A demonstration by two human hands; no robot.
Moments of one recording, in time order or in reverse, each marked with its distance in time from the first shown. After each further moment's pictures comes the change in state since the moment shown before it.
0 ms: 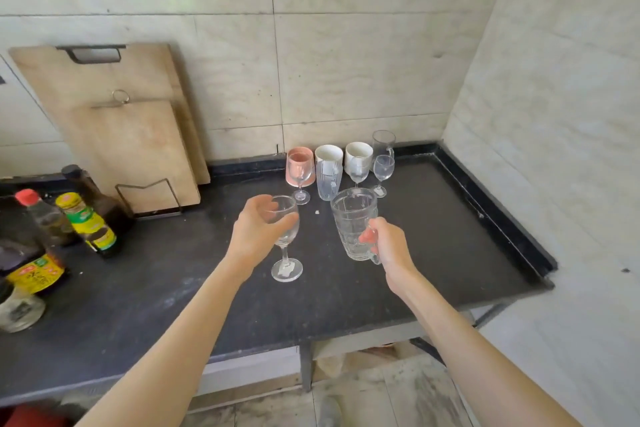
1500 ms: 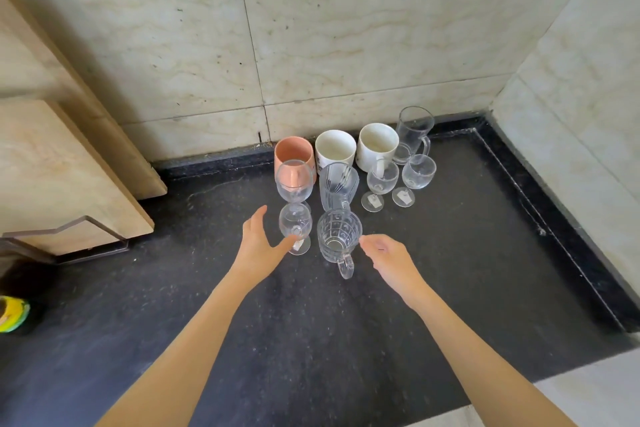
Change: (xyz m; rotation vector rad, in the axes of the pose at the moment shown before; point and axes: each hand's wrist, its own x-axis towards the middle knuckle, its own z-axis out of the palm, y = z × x) left_hand 0.226 -0.095 0.070 0.258 -0.233 -0.227; right_hand 0.230 0.031 0.049 -0.369 -0.192 0.120
